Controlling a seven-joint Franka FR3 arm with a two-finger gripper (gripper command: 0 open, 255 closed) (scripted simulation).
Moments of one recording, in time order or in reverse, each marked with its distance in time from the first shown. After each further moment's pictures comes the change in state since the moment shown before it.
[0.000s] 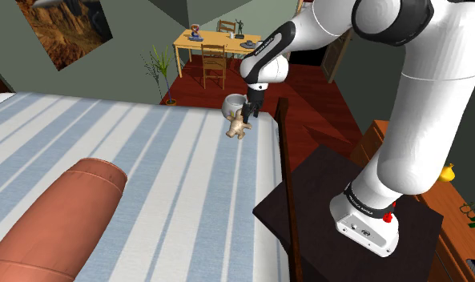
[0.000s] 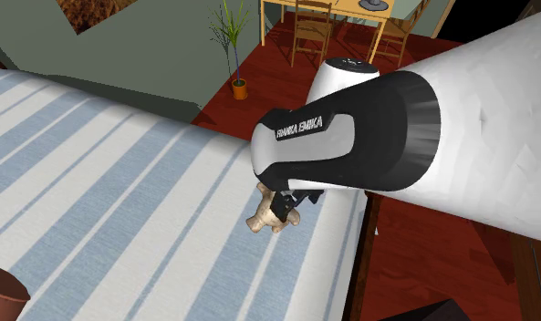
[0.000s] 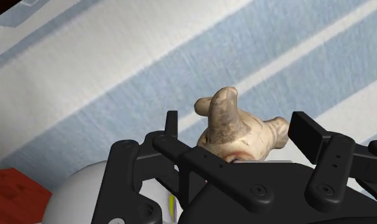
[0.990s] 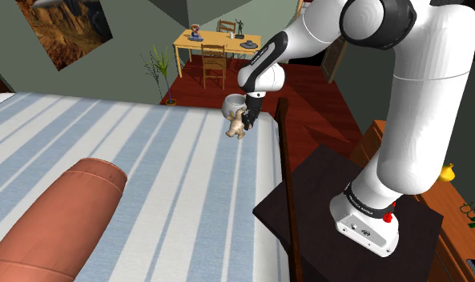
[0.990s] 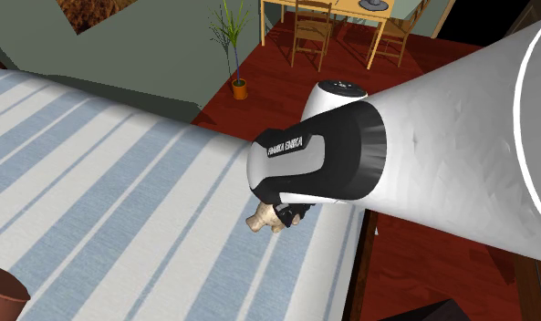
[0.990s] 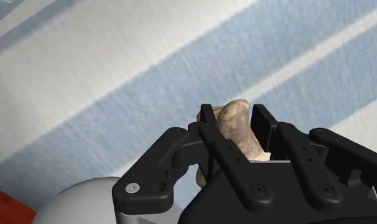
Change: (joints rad) arm -0.005 0.070 0.022 0.001 0.038 0.067 -0.026
